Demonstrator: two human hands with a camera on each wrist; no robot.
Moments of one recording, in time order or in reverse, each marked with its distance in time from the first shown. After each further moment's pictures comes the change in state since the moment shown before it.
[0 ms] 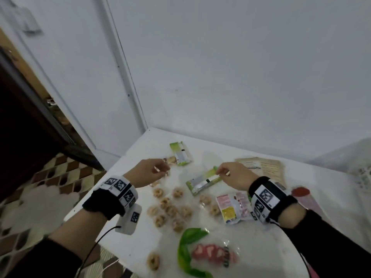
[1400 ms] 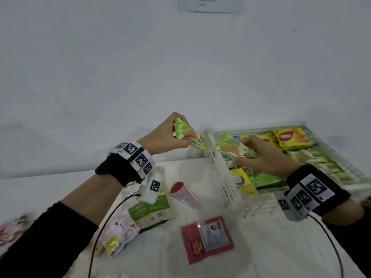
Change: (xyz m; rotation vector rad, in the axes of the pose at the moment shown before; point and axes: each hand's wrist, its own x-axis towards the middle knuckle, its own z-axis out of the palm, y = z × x) left_hand 0.106 0.387 0.102 -0.500 -0.289 0.666; right_hand -0.286 0.153 -0.196 0.127 0.594 0.344
